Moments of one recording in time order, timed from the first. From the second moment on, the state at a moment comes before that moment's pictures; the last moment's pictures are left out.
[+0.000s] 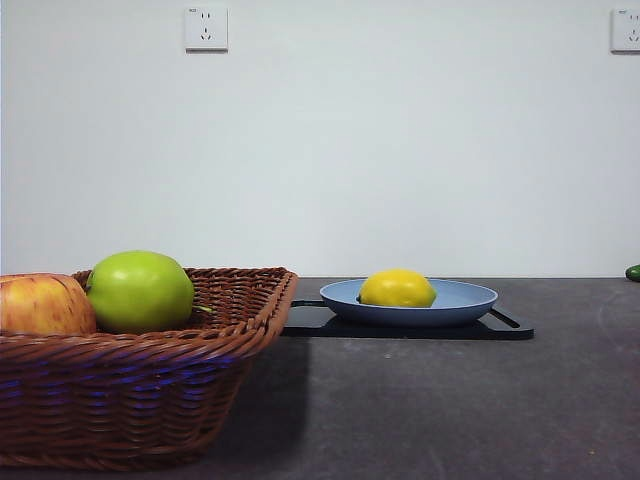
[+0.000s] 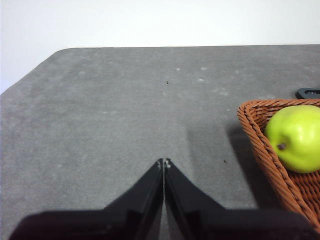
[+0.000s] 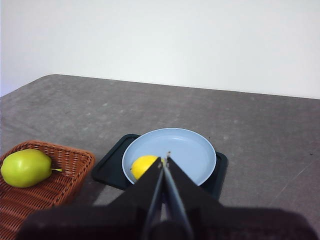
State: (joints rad) left arm 0.02 0.00 0.02 -0.20 -0.03 -0.01; right arm 0.55 0.40 0.58 -0.32 0.19 0.03
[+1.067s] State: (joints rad) left arm 0.02 0.00 0.02 -0.20 -0.03 -0.01; right arm 0.53 0.35 0.56 -0.34 0.19 -0.05
